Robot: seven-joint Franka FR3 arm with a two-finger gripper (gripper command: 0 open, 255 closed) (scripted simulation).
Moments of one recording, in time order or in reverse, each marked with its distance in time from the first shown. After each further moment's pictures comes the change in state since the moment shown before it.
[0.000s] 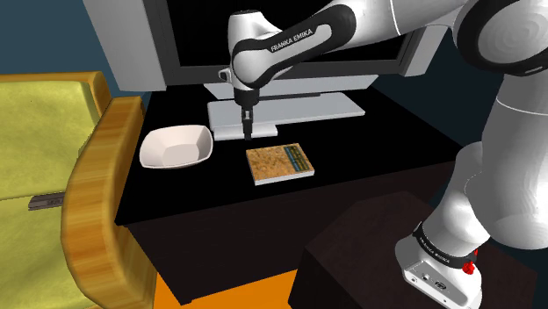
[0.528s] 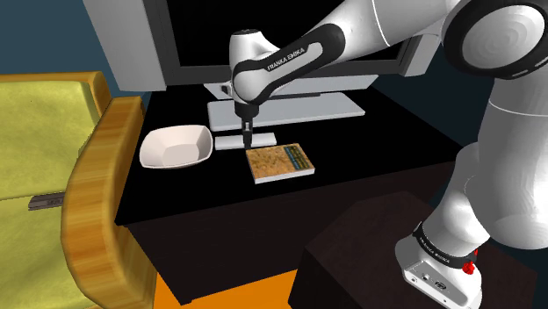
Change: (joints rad) arm -0.003 0.046 0.003 -0.044 0.011 0.095 -0.006
